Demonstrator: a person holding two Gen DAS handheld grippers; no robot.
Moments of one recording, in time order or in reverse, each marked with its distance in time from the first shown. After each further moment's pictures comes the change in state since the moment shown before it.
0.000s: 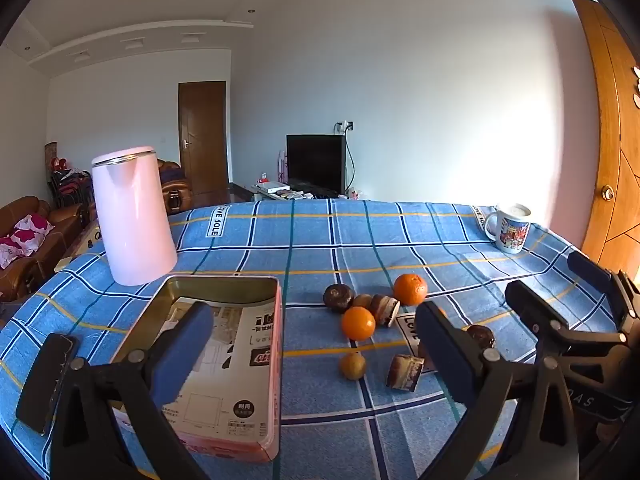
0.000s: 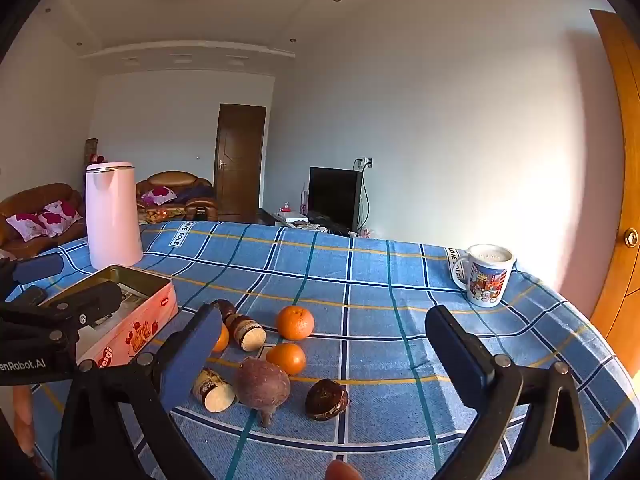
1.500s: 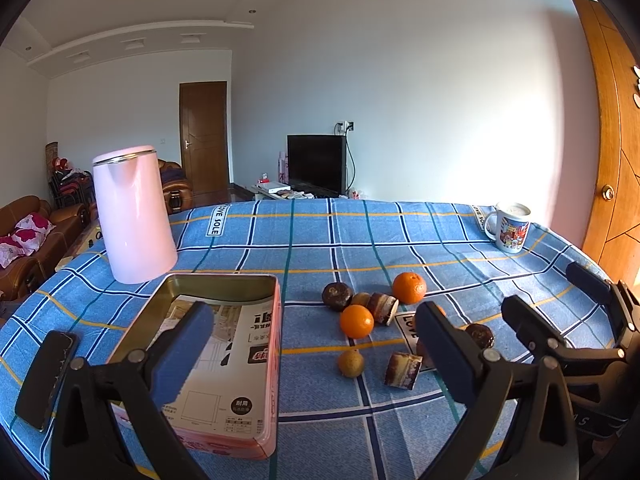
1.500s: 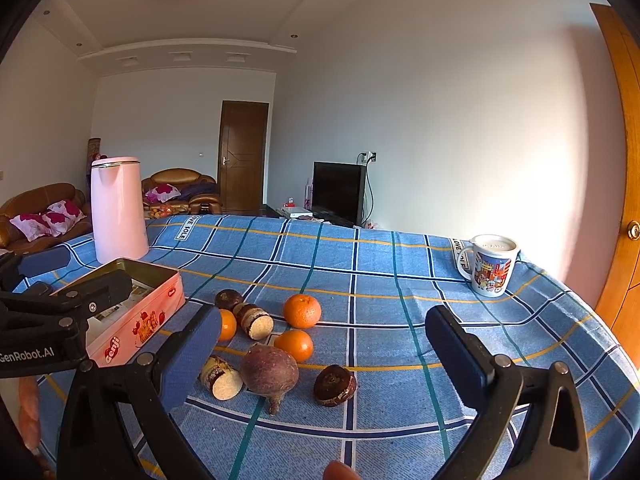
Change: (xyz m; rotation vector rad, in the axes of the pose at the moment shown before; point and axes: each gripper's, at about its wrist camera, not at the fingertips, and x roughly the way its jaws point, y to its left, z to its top) left arm -0.001 -0.005 -0.001 0.009 0.006 0.002; right arm -0.004 0.001 -0.006 0.017 0.025 0.018
